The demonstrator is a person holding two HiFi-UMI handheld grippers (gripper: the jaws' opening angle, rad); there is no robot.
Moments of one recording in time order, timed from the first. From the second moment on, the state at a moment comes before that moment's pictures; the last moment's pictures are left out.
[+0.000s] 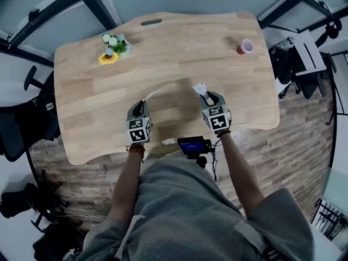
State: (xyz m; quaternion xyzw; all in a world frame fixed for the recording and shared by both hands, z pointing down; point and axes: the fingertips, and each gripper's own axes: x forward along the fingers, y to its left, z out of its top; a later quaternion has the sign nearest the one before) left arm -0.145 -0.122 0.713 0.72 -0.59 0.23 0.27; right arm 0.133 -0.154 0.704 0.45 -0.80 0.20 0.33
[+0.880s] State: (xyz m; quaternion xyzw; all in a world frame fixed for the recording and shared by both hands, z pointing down) left arm -0.152 -0.092 0.760 0.69 -0.59 0.25 0.34; right arm 0.134 -0.142 0.771 0.42 -0.79 0.24 0.37
